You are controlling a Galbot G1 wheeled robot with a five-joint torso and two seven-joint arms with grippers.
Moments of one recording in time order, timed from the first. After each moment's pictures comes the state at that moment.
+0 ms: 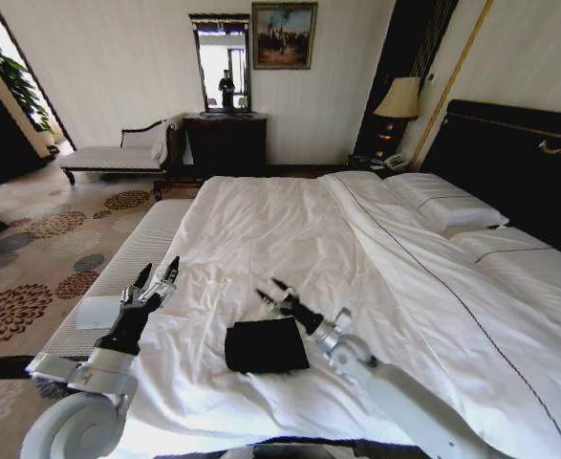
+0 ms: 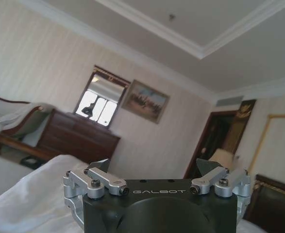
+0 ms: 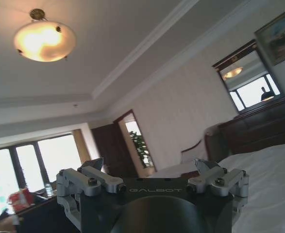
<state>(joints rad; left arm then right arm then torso) 1.70 -1.32 -0.82 -2.46 -0.85 0.14 0.09 -1.02 0.89 0.01 1.83 1.04 0.25 -0.27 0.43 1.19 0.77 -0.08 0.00</state>
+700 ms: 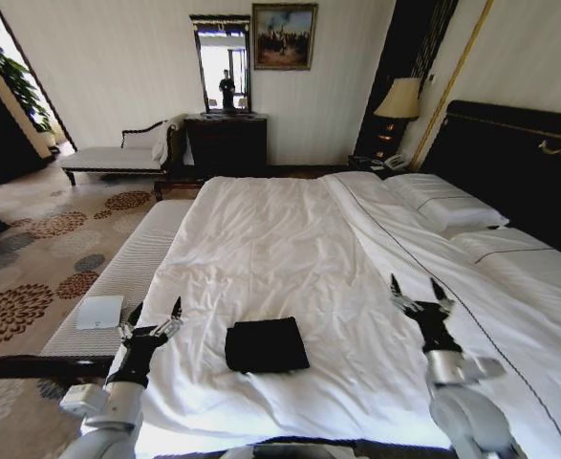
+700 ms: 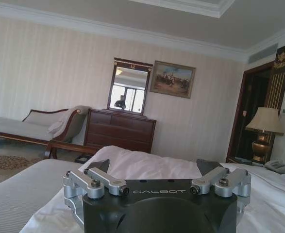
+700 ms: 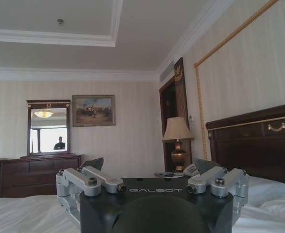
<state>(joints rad) 1.91 -1.39 -0.70 -2.50 -0.44 0.03 -0.02 -1.85 1.29 0.89 2.31 0.48 0.23 0.15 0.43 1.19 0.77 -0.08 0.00</state>
